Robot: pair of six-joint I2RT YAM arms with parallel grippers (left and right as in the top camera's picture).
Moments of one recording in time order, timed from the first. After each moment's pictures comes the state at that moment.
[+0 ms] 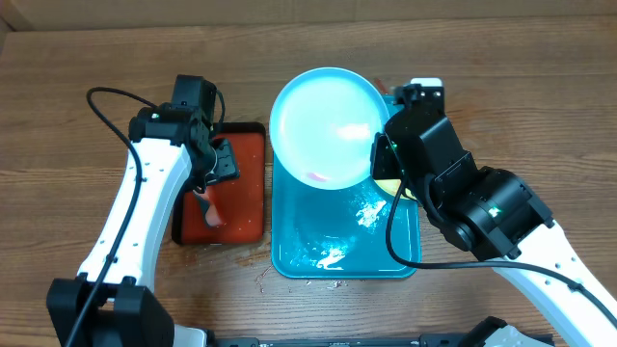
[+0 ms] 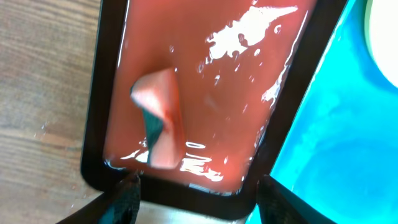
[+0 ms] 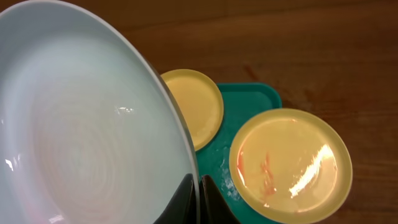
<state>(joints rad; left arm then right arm) -0.11 1.59 1.36 -1.18 -0.06 -0.41 0.65 1.28 1.39 -0.89 0.33 0.57</state>
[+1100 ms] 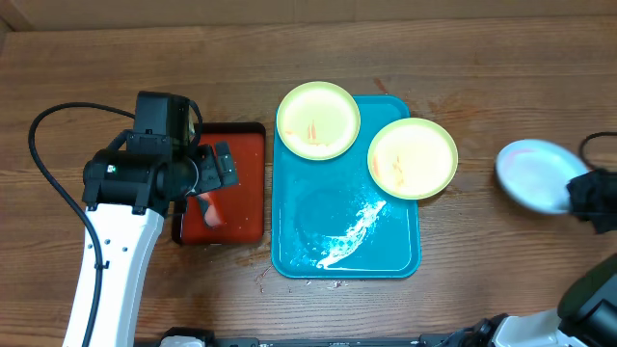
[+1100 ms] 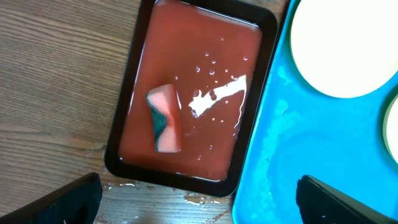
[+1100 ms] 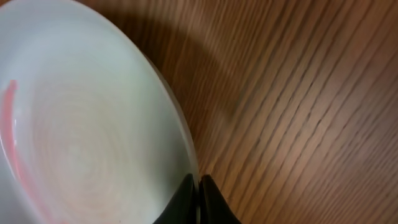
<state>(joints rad) -0.11 1.30 1.37 -1.22 -0.06 -0.39 -0.65 1.69 1.20 -1.00 -0.02 0.56</state>
